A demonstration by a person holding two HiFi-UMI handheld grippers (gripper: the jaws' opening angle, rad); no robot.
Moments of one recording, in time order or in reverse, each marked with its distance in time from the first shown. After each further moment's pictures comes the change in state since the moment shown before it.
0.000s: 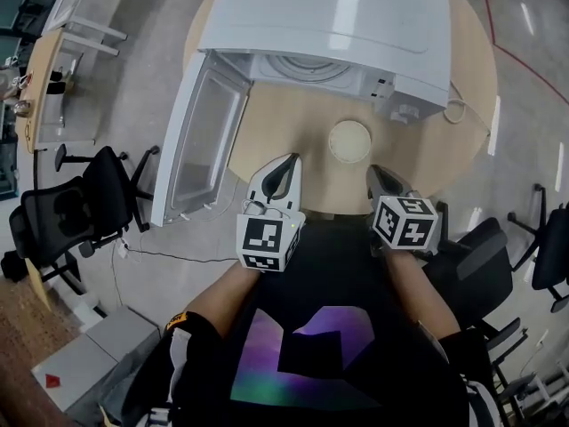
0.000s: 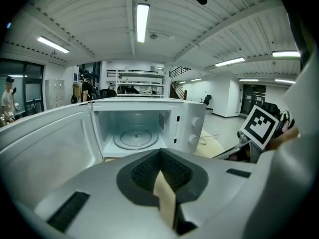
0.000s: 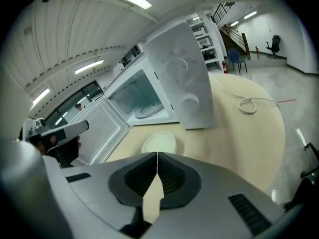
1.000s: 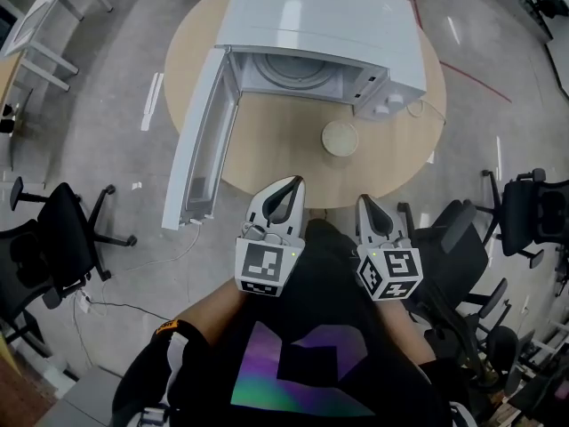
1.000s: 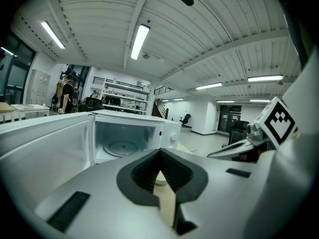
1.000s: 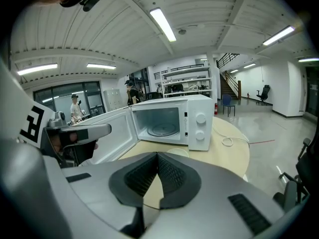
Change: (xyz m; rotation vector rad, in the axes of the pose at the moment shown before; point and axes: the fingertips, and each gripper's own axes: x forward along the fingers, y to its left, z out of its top) left arm -0.112 0.009 -0.003 -0.013 -0.204 -0.271; right arm -0.102 0.138 -0.030 -0.228 -0.302 -0.239
